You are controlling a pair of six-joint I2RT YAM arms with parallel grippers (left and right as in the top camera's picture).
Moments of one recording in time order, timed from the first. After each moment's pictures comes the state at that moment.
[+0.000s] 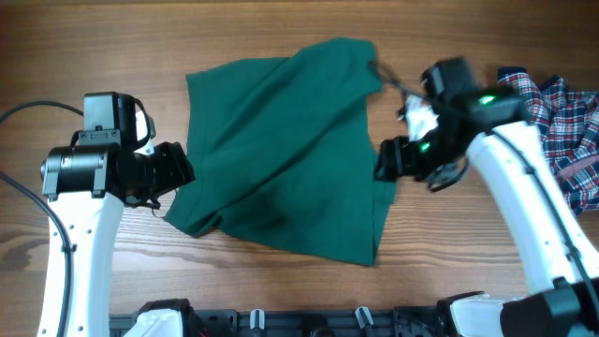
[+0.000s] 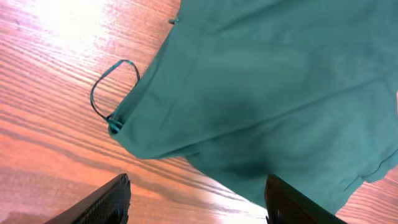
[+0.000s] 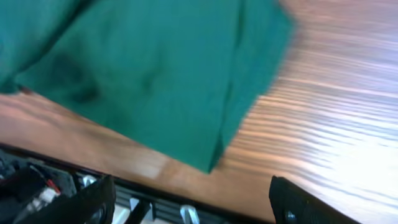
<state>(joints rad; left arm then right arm) 0.06 1.25 1.22 -1.25 0.12 -0.37 0.24 1.52 1.33 -1.34 -0.30 0.16</state>
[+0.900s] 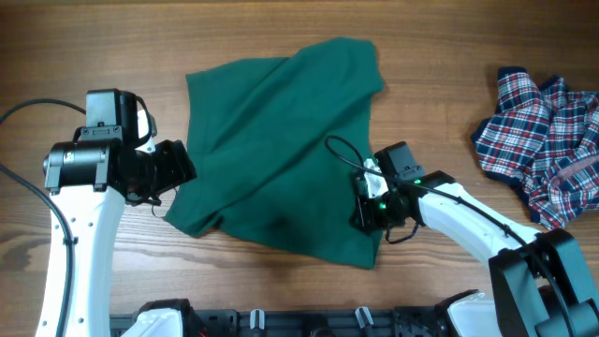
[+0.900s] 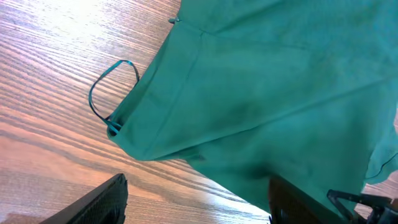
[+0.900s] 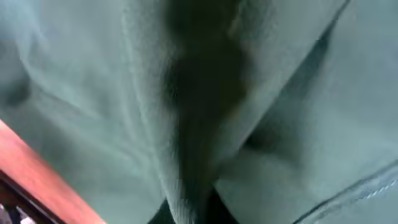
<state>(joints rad) 0.06 1.27 1.22 -1.24 0.12 -0.37 0.38 1.54 0.66 -0.52 -0.45 0.27</state>
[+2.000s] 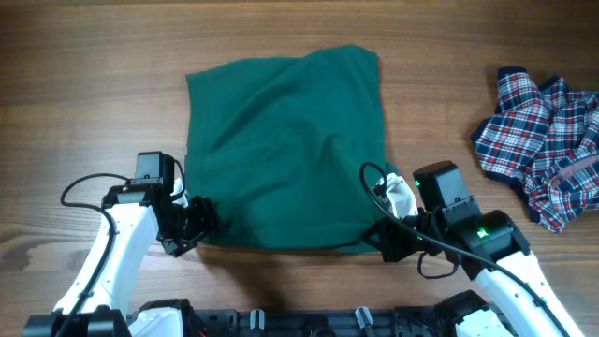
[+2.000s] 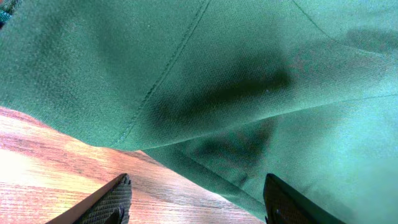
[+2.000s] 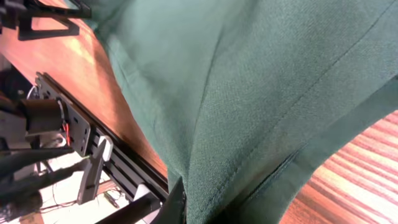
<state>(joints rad) 0.05 1.31 0.65 -0.92 0.29 -0.49 0.38 0.95 0.71 -0.95 -0.54 0.13</state>
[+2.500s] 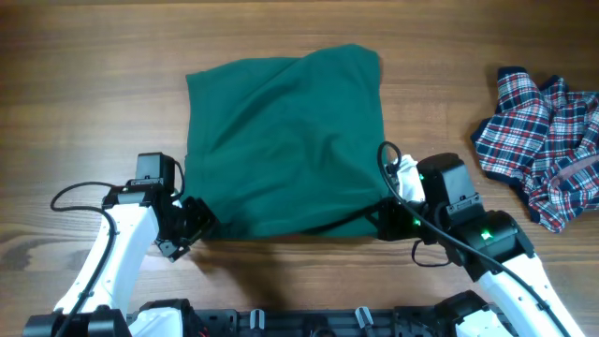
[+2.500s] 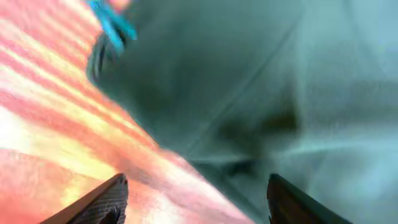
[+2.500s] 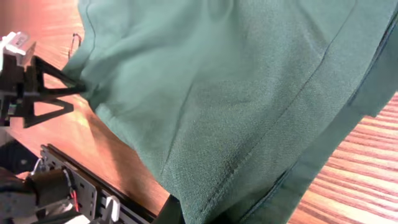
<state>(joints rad) 0.05 1.31 0.65 -0.92 0.18 -0.65 0.38 0.94 0.73 -0.82 -0.42 0.38</state>
